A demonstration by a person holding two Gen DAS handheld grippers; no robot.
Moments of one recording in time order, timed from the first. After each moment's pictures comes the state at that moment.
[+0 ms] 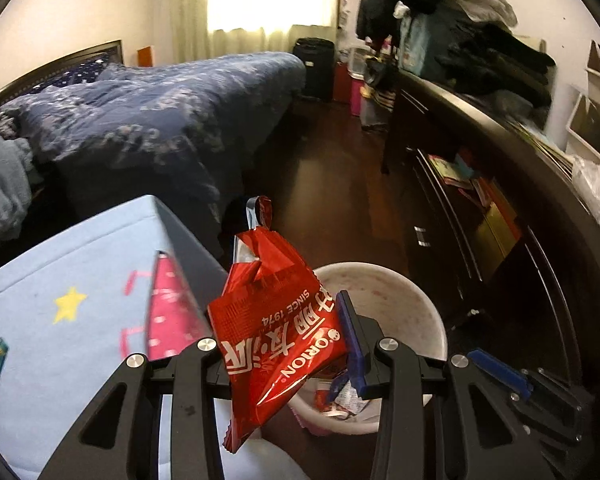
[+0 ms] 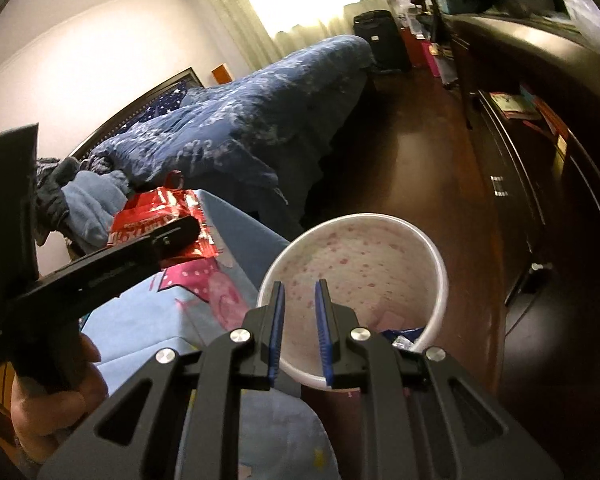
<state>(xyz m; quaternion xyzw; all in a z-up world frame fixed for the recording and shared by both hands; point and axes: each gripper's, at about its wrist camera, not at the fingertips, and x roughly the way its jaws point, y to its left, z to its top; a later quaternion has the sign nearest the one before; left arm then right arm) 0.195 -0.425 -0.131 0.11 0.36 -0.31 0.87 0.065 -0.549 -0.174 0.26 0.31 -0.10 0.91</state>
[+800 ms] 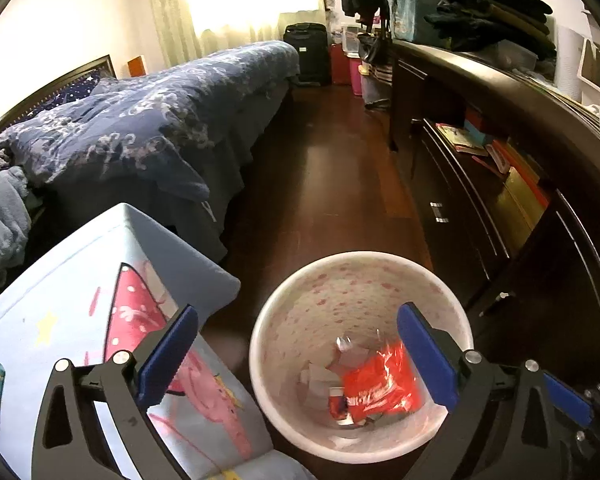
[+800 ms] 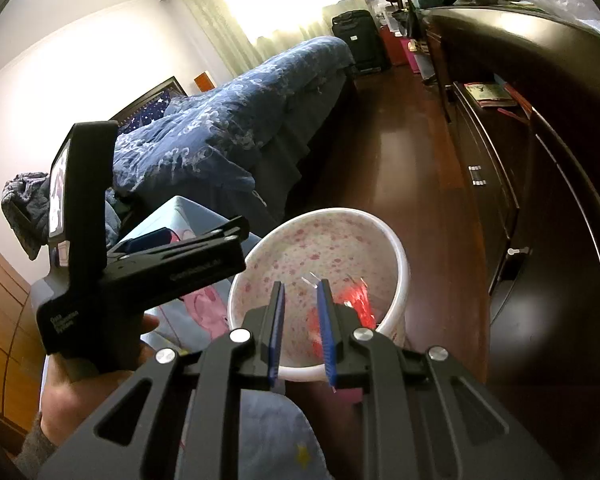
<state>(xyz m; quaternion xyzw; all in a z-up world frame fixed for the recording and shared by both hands) 0.198 -0.470 -0.161 0.17 0.36 -0.29 0.87 0.043 -0.561 -0.175 0.27 0.30 -0.12 0.91</state>
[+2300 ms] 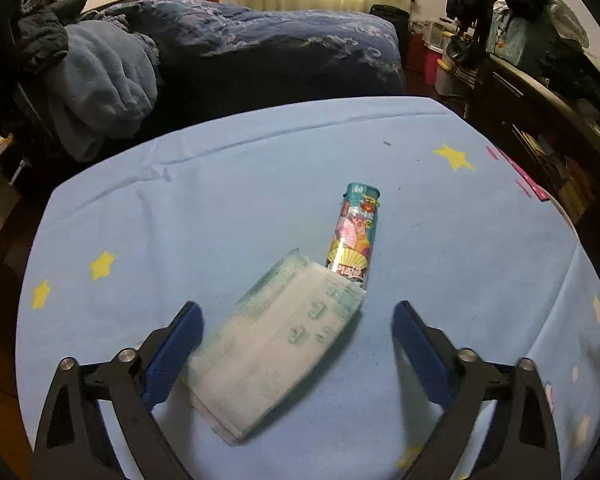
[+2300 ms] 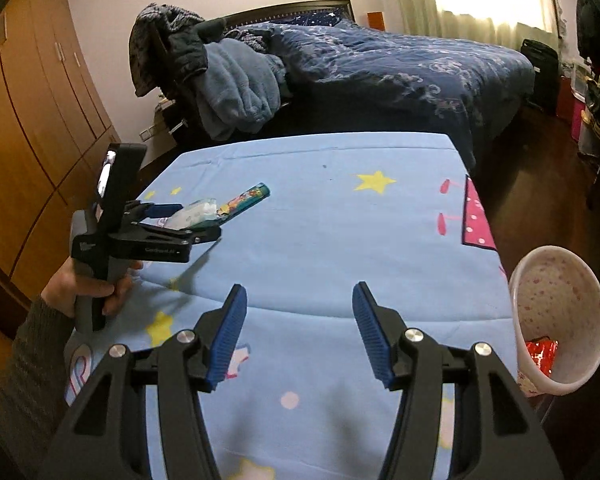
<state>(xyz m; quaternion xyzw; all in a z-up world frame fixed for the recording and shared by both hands) 0.296 -0.047 -0.183 0.12 0.43 -0.23 0.87 0.150 -0.252 -0.131 0.06 0.38 0.12 0.91</state>
